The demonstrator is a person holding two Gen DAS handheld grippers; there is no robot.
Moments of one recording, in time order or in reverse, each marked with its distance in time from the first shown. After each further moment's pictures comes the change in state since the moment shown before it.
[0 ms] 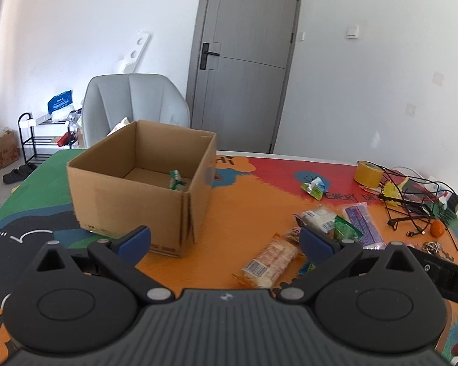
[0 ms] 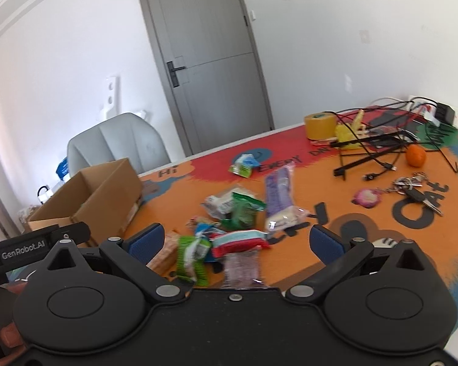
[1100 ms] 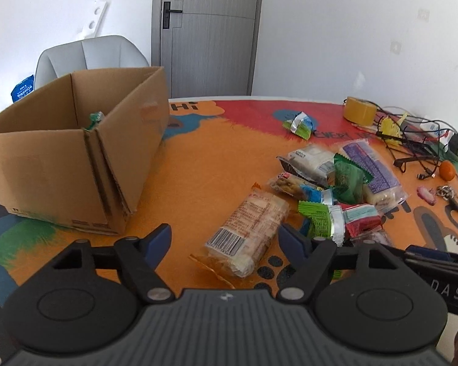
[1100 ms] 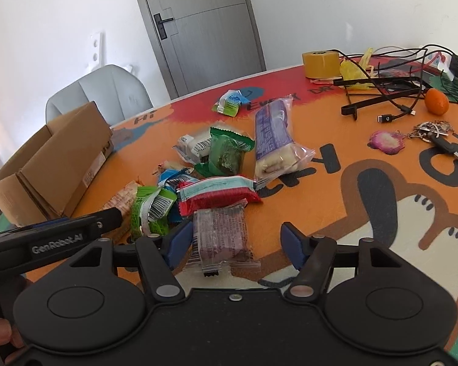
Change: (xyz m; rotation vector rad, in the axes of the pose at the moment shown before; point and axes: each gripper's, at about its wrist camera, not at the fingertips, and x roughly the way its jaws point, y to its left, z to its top) left arm 0.092 -0.027 -0.034 0.117 0.172 -0.064; right arm 0.074 -0.012 -0.029 -0.003 0.186 -0.020
